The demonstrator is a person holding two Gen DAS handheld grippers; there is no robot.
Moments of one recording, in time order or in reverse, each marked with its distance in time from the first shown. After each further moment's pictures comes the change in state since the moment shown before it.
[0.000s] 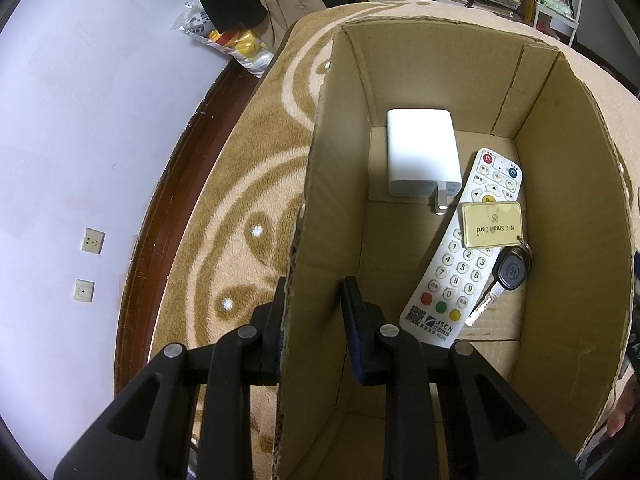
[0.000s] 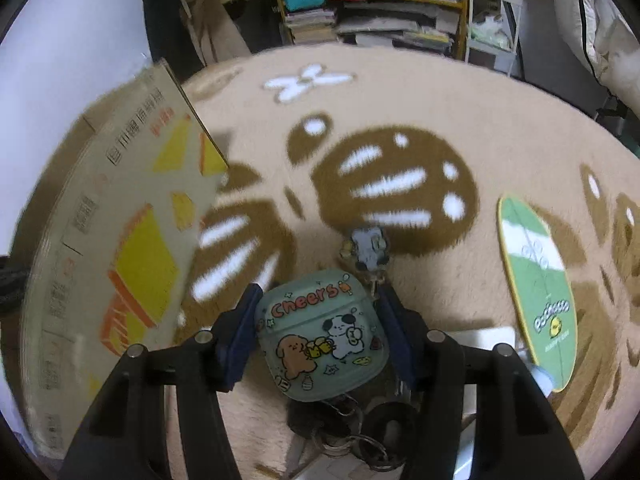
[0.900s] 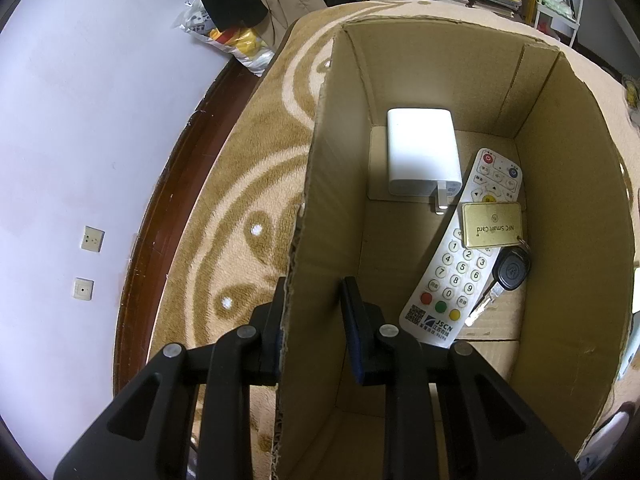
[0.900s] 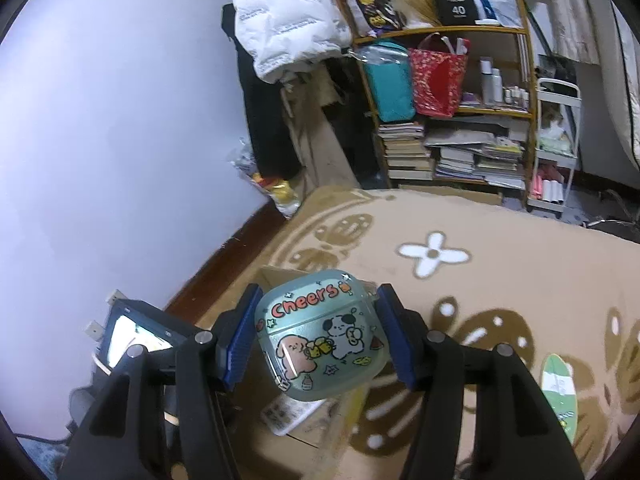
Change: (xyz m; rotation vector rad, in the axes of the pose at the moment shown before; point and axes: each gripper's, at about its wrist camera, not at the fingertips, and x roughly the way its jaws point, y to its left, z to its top) left arm -0.001 0.004 0.004 -0.004 0.007 -0.005; right arm -0.100 0.099 0.080 -0.092 -0.299 0.269
